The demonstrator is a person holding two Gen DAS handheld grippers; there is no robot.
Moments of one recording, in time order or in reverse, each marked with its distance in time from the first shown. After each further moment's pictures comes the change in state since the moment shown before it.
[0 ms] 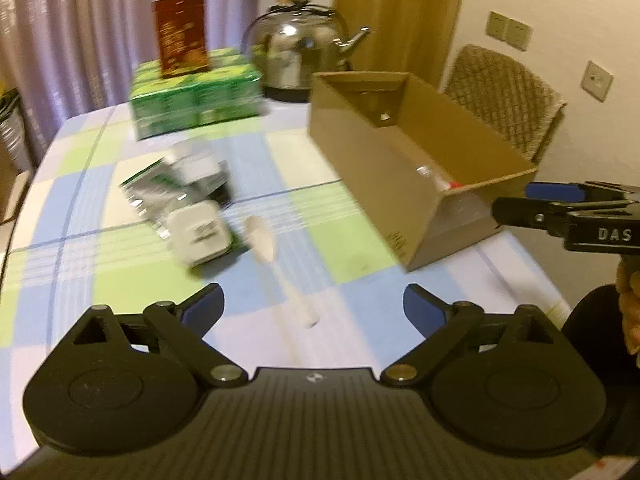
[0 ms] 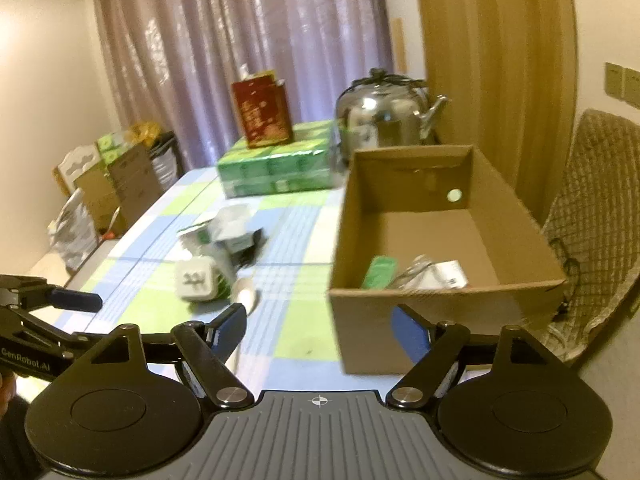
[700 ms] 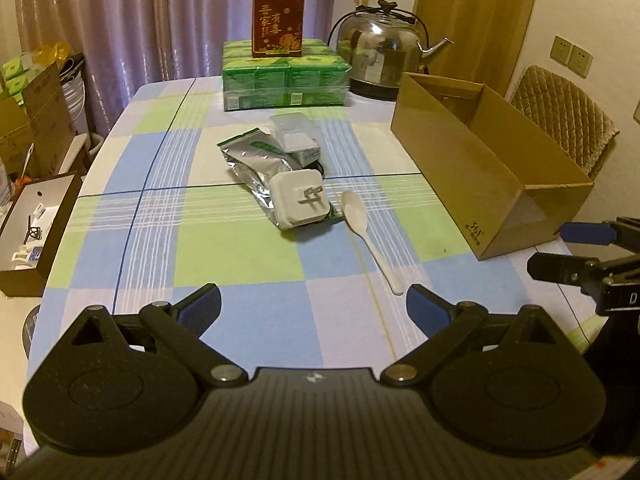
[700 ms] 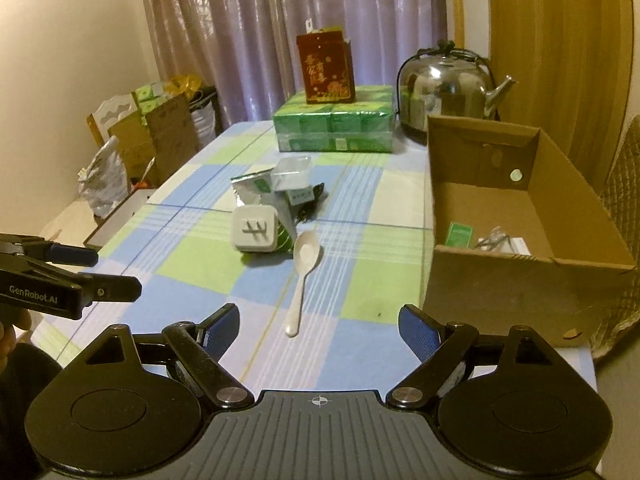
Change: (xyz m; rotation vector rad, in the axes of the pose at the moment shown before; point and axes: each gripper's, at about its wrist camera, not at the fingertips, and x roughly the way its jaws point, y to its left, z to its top) left arm -0.027 0.055 -0.032 -0.124 -0.008 0.112; right arm 0.024 0.053 -0.024 -0.090 0.100 0.064
